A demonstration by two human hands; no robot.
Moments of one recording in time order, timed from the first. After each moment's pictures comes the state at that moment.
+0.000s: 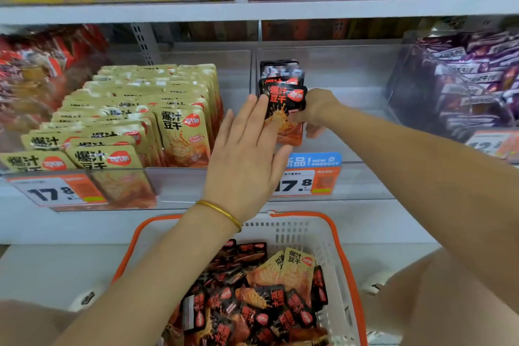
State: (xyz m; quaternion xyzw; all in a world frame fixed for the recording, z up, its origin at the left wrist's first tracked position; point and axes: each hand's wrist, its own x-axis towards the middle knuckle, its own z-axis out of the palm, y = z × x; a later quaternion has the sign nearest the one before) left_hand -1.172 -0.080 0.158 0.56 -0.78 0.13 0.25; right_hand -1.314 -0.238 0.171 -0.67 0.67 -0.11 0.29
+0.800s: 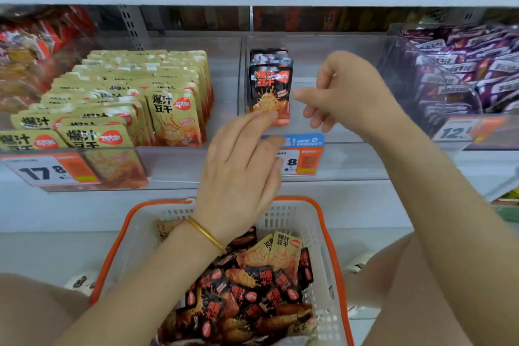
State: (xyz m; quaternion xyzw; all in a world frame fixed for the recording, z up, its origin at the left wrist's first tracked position) left_hand -1.182 -0.034 0.157 0.44 -0.79 0.18 0.39; right_hand -1.341 -0.106 0.239 -0.69 0.56 -0.36 0.28
